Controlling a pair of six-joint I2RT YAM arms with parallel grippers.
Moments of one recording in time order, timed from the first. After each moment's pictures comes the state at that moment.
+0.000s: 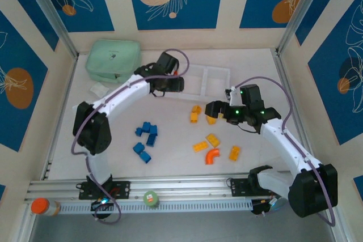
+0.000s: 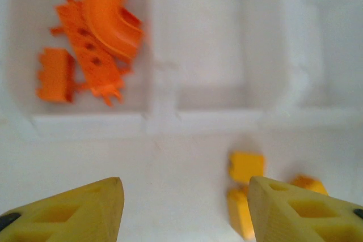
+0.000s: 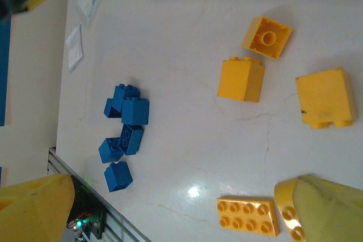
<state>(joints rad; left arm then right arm) -0.67 1.83 1.63 -0.74 -0.04 -0.48 0.26 1.08 0.78 -0.55 -0.60 0.52</state>
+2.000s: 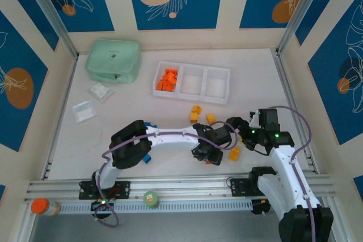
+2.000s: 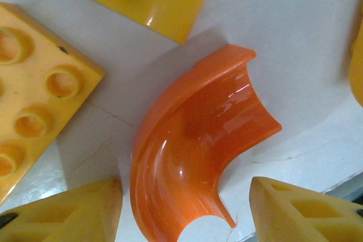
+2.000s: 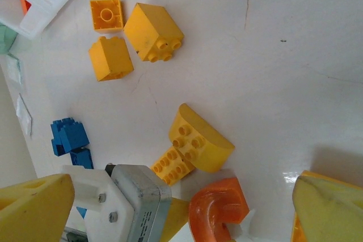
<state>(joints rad) -1.27 2.09 1.55 -0.78 0.09 -0.84 0.01 0.76 0.53 -0.78 -0.51 0.68</state>
